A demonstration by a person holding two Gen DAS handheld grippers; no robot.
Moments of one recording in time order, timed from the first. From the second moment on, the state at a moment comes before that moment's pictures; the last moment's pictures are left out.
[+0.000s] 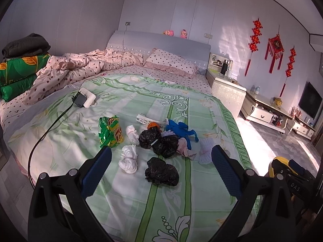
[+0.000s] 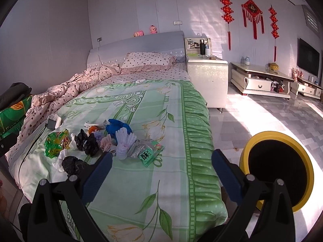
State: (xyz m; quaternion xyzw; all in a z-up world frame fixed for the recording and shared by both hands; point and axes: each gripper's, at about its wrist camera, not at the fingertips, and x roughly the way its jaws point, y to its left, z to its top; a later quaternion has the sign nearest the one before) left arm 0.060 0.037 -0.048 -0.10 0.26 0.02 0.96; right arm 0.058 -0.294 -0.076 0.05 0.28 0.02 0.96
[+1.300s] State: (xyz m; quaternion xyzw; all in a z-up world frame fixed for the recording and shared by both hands) left arm 0.266 0.172 -0.168 -0.09 0.41 0.09 0.91; right arm 0.241 -0.282 -0.183 0.11 0.47 0.10 0.87
